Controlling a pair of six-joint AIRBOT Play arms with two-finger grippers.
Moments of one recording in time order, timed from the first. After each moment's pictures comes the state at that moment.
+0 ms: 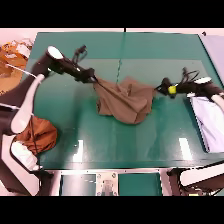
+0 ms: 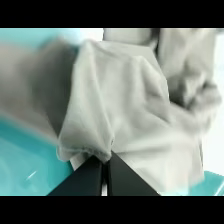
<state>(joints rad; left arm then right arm) -0.16 -1.85 1.83 0.81 -1.28 -1.28 -0.30 -1.64 1.22 -0.62 0.96 1.30</state>
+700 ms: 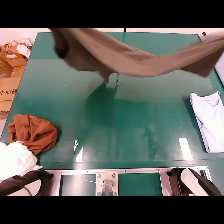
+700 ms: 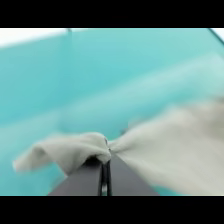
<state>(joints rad) -0.12 -1.19 2.04 1.18 -1.25 -1.43 -0.61 -0.85 1.39 -0.64 1.10 1.30</state>
